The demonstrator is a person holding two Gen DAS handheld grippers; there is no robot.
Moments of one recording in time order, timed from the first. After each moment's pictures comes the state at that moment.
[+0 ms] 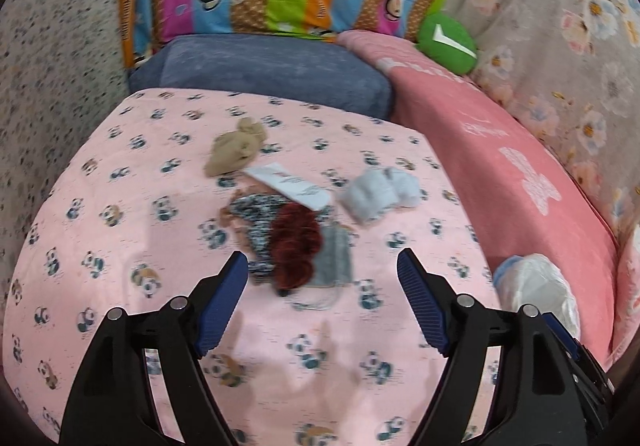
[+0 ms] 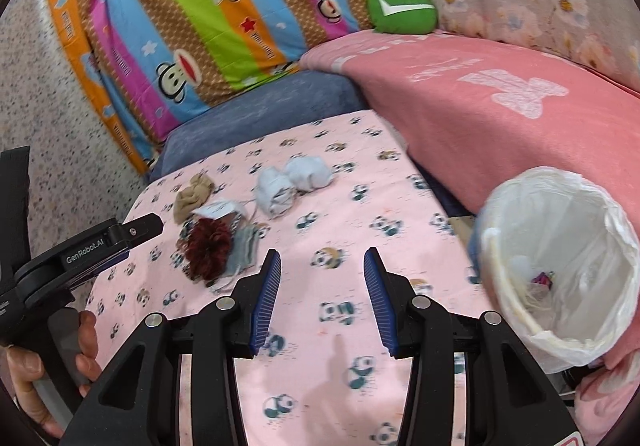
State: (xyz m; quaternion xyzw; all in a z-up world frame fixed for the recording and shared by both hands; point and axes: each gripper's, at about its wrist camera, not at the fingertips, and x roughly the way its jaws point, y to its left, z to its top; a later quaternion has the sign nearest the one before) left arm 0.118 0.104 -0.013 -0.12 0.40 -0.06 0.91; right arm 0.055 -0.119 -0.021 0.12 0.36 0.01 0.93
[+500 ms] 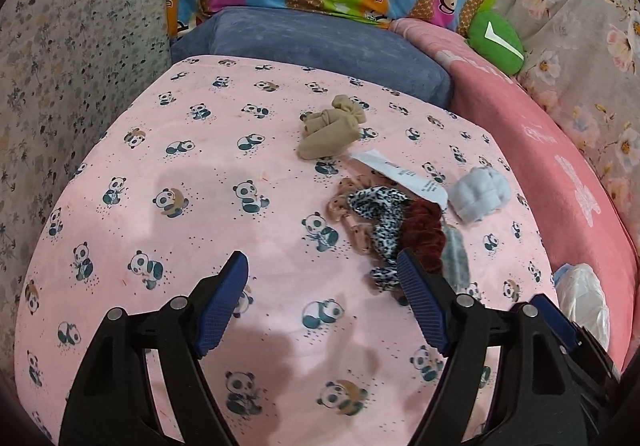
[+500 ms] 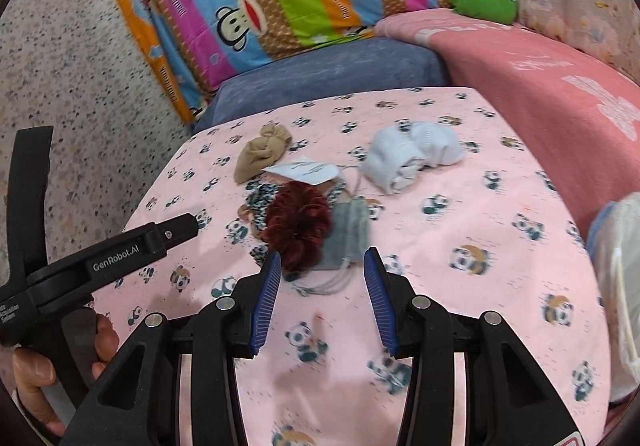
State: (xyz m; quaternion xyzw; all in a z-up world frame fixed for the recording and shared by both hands) left arm 0.145 0.188 -0.062 -0.13 0.43 -0.02 0.89; right arm 0.118 -0.008 -0.060 0.08 0.39 0.10 0.91
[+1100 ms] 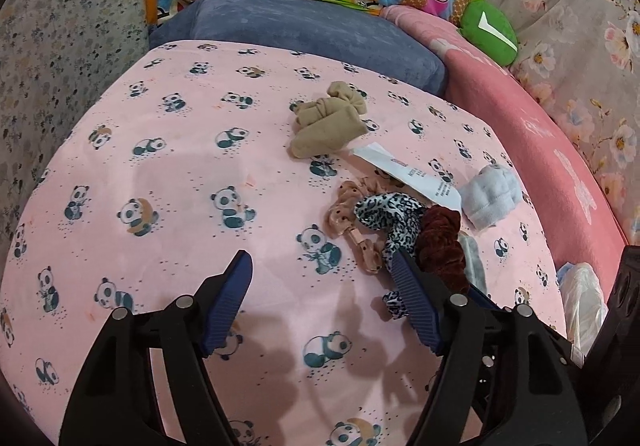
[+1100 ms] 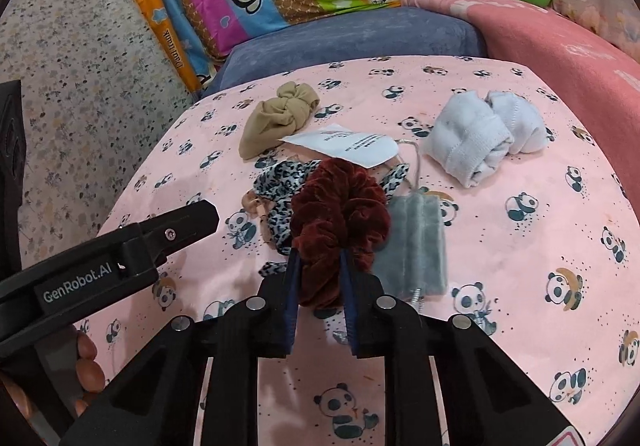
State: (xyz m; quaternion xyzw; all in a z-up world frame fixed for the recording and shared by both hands) left arm 0.182 0.188 -0.087 -0.14 0.44 -0.05 0.88; right arm 0.175 0.031 -0.108 0.07 0.43 0.13 0.89
